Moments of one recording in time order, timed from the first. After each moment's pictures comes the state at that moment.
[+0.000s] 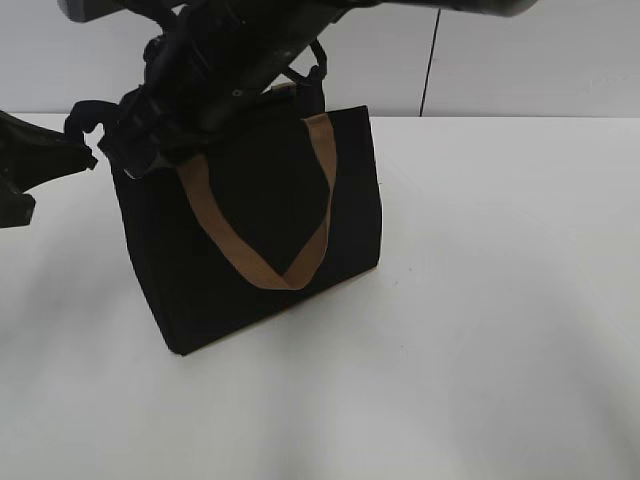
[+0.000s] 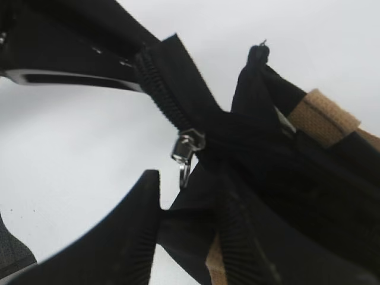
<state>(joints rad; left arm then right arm) 0.01 1.34 -0.65 -1.58 0.56 2.16 0.77 2.02 -1.75 0.45 0.71 -0.55</state>
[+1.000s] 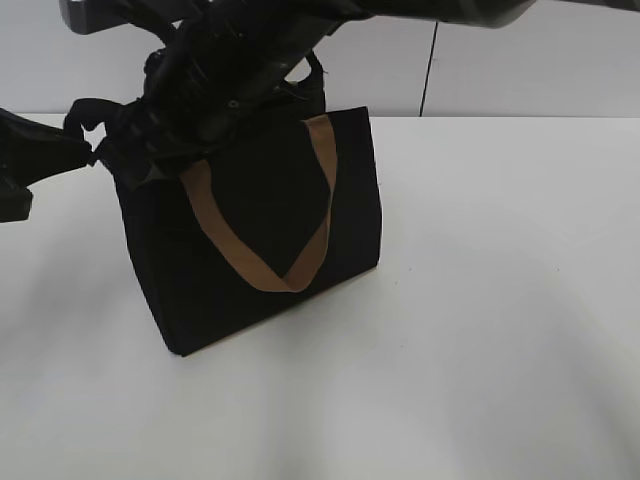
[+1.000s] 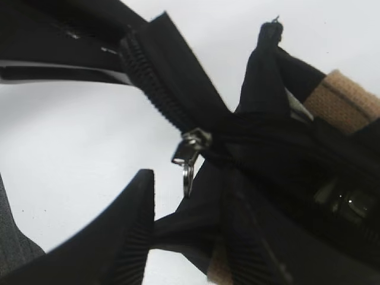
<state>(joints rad) 0.01 1.32 -0.65 -1.57 0.58 2.12 0.77 2.04 -1.75 0.47 0.73 -0.52</state>
